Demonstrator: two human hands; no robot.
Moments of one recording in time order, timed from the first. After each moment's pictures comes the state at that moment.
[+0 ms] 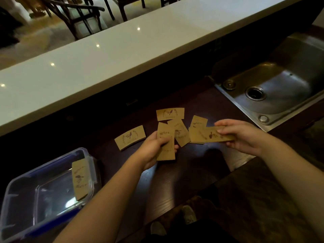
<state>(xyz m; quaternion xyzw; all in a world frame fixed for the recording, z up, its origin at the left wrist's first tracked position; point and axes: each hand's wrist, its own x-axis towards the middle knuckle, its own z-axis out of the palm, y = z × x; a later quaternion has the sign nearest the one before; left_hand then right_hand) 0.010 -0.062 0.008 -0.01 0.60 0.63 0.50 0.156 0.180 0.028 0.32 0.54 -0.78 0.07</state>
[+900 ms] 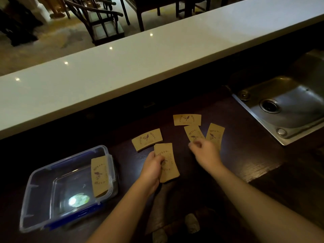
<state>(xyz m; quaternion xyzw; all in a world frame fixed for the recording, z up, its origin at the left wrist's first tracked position) 0.029 -0.123 -0.002 -0.13 0.66 0.65 0.36 0.083 0.046 -0.026 0.35 0.82 -0.45 -0.05</state>
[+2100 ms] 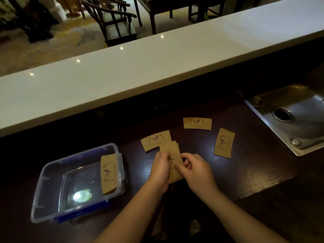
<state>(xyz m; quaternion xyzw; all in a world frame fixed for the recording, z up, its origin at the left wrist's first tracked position) 0.026 -0.121 -0.001 -0.18 0.64 0.69 0.31 0.098 -0.025 -0.014 0.23 0.86 -0.45 -0.10</state>
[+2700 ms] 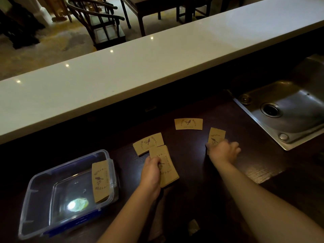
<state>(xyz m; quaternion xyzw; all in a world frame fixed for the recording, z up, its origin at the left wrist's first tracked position) 0.025 -0.127 -0.012 -0.18 0.64 0.68 0.30 0.069 0.088 -0.049 0.60 0.76 -0.27 -0.02</state>
